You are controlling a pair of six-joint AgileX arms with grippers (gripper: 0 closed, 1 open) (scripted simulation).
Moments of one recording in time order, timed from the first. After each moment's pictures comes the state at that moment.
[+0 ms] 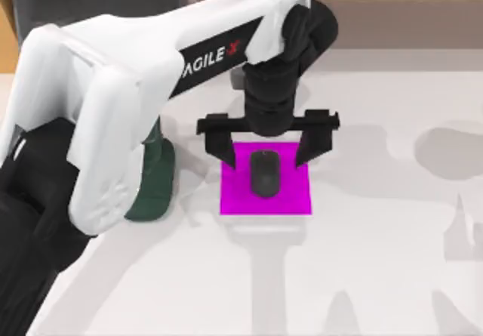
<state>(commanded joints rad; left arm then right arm) -0.69 2.51 2.19 -1.24 0.00 -0.68 0.00 0.00 0.00 0.00 0.00 0.00</state>
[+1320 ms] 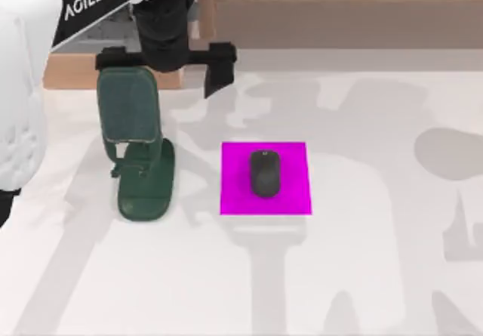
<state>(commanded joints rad) -0.40 2.39 2.11 -1.13 -0.11 -0.45 0.00 0.00 0.00 0.00 0.00 0.00</state>
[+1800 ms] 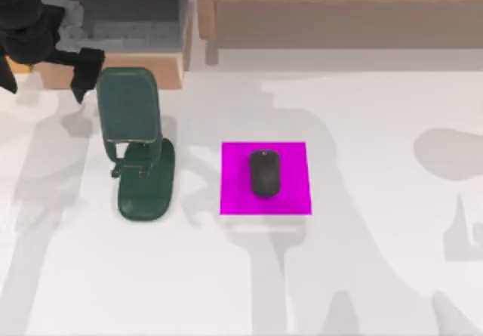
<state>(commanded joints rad) -0.06 2.32 2.00 -1.16 -0.08 0.11 0.00 0.00 0.00 0.00 0.00 0.00</state>
